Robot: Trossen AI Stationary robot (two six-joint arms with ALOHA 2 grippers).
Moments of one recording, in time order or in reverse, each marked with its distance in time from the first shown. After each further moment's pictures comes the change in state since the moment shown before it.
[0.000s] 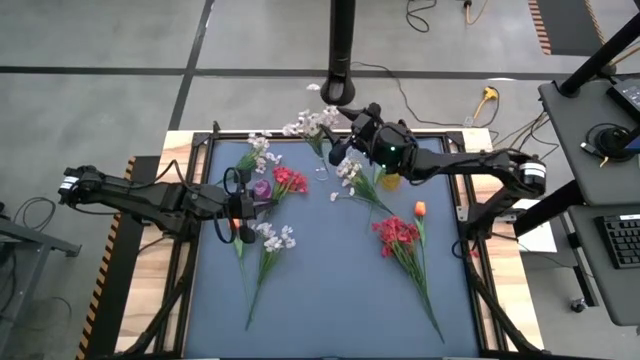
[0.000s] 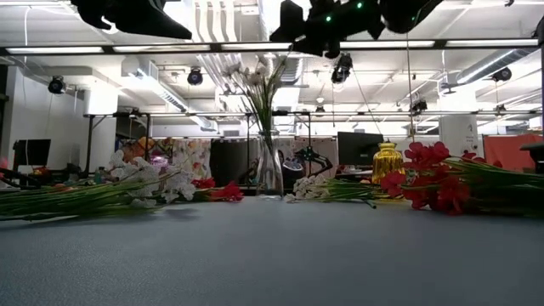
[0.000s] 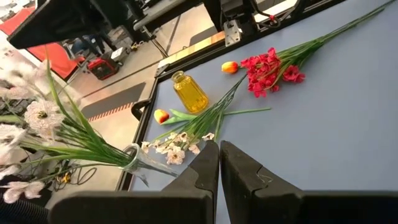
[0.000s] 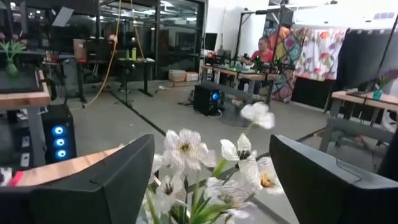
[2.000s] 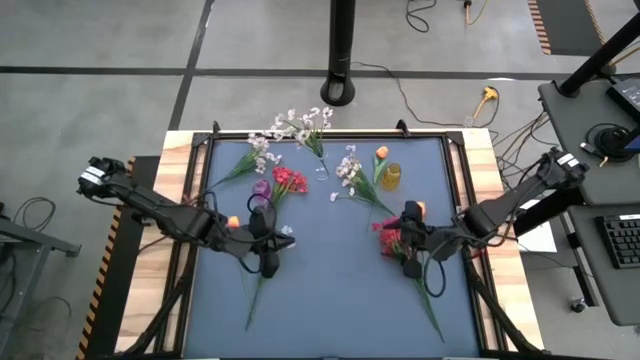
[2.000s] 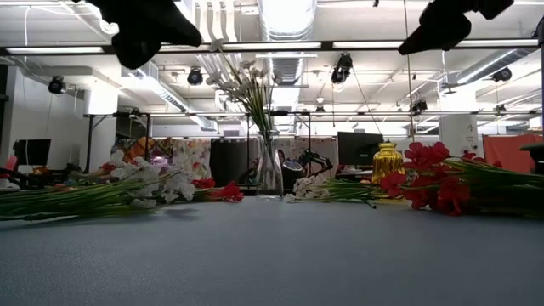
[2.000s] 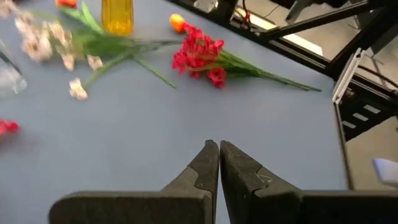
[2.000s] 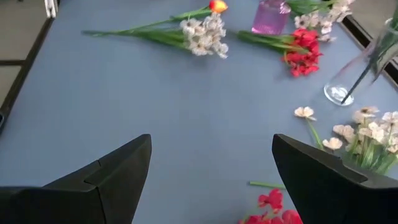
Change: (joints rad) left arm -0.253 0.344 0.091 0.045 -0.070 -1.042; right arm 0.812 -0.462 -0.304 -0.958 0.130 0.488
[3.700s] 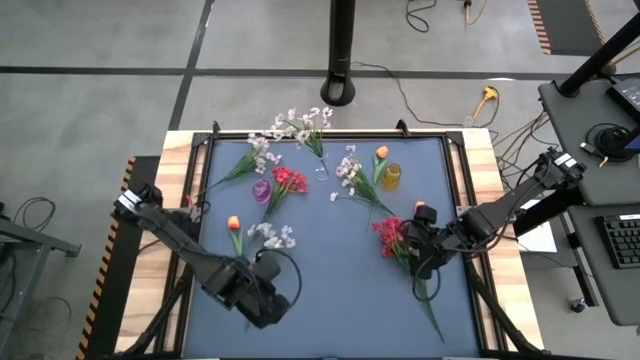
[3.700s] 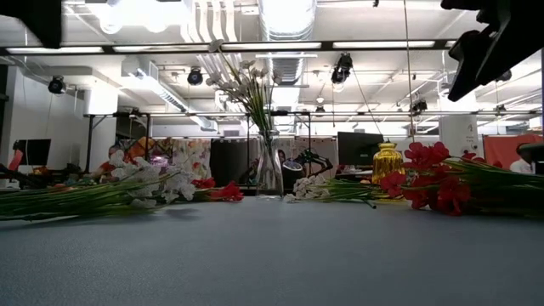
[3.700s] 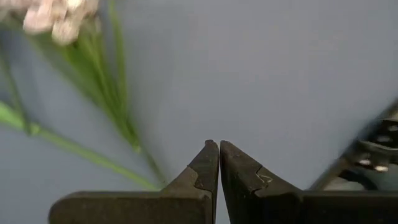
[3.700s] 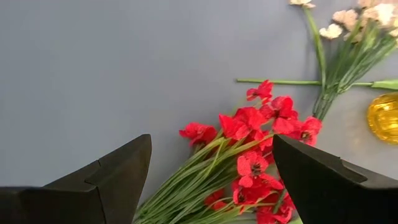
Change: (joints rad) left arm -0.253 0.501 0.627 -0.906 0.242 -0.840; right arm 0.018 0.038 0.034 -0.390 -0.085 0.268
